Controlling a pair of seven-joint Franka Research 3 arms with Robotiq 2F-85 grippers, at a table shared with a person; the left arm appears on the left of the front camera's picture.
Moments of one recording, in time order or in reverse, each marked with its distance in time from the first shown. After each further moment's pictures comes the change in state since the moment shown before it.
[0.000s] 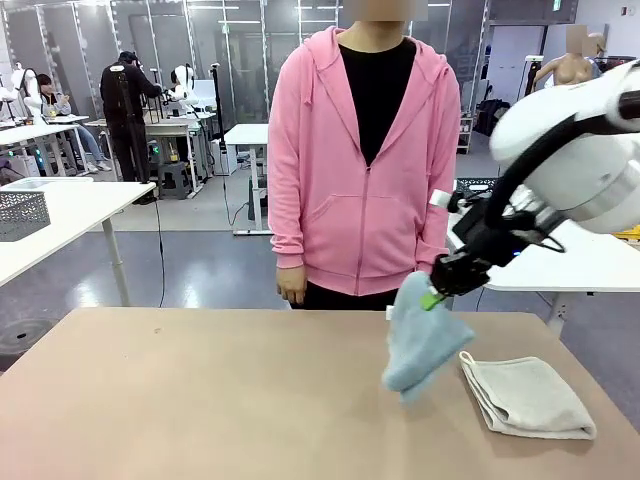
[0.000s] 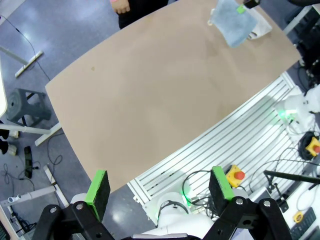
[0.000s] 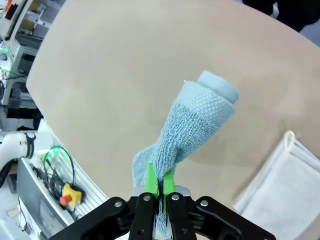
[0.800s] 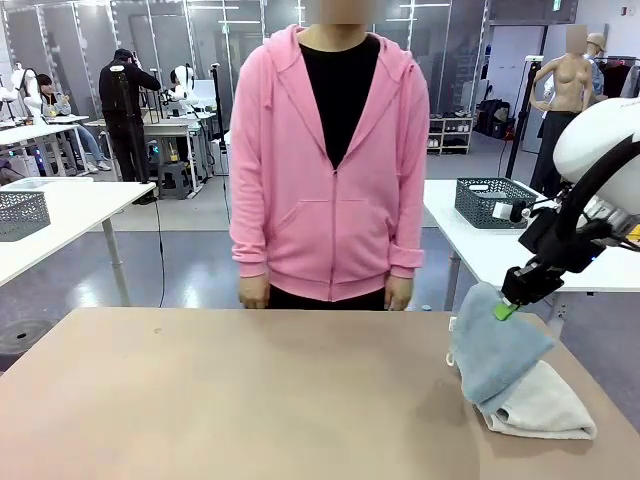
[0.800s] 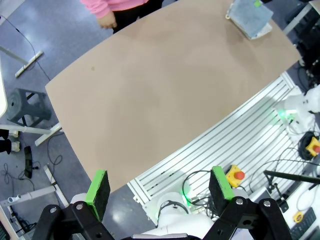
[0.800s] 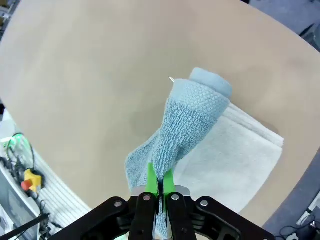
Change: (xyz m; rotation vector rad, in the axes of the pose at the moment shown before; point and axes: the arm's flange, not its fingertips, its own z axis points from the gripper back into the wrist) left arm 0.000 0.000 0.000 0.000 0.000 0.000; right arm -0.030 -0.091 0.036 -0.164 0.047 -0.001
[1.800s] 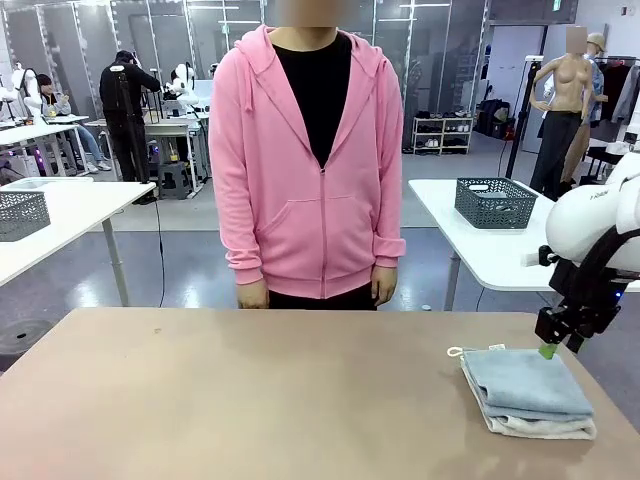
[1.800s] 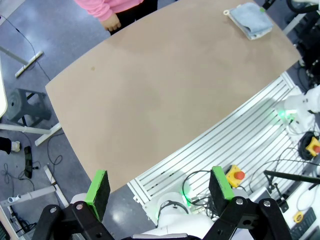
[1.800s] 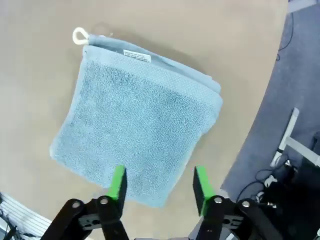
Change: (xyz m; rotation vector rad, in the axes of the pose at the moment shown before) left arm 0.000 0.000 0.000 0.000 0.000 0.000; right arm -0.032 -0.063 -0.032 -0.321 0.163 -0.152
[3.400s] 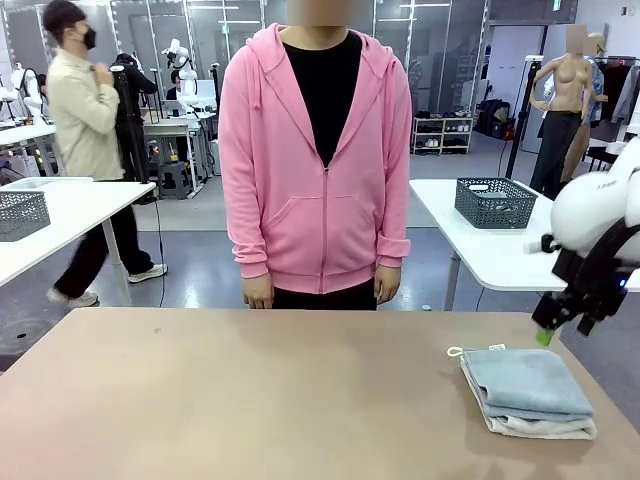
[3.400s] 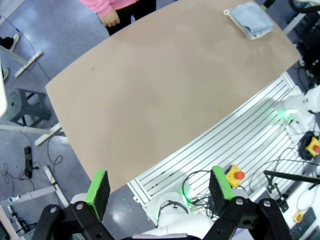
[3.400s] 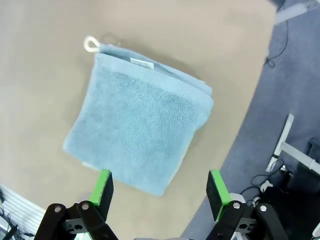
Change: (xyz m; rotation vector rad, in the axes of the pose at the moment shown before) left arm 0.000 0.000 0.000 0.000 0.000 0.000; right arm -0.003 0.005 0.049 -0.007 -0.058 0.014
